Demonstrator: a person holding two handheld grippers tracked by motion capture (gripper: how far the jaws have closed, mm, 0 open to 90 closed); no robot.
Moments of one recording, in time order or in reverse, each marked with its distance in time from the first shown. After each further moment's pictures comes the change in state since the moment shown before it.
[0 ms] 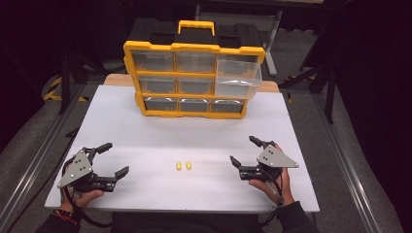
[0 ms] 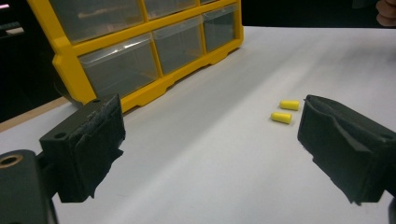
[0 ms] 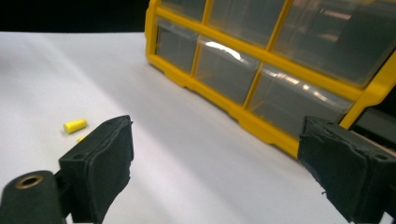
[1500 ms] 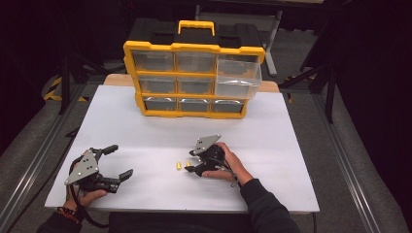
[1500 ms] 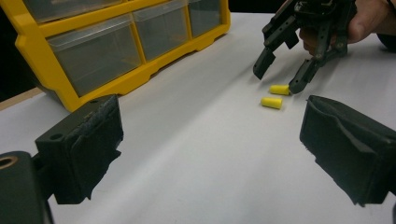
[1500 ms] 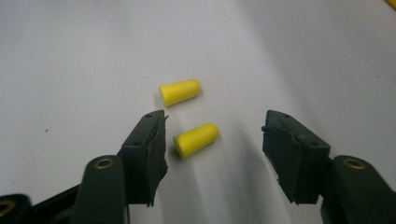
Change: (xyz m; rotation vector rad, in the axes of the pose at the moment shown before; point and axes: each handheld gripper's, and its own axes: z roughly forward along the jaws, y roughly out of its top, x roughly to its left) left arm 0.001 -0.009 0.011 0.036 -0.061 0.003; right arm 0.055 0.003 0.151 0.411 0.575 -0.130
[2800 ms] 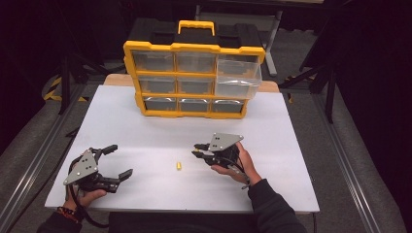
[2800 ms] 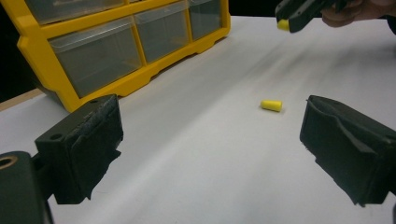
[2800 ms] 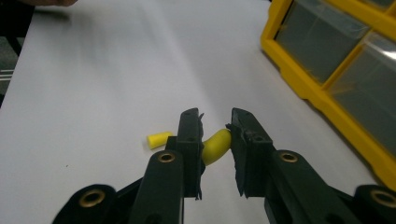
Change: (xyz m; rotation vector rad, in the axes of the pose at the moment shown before) left arm 0.001 -0.001 -0.001 -0.011 -0.001 -0.009; right arm 0.013 0.011 -0.063 -0.218 -0.169 -0.057
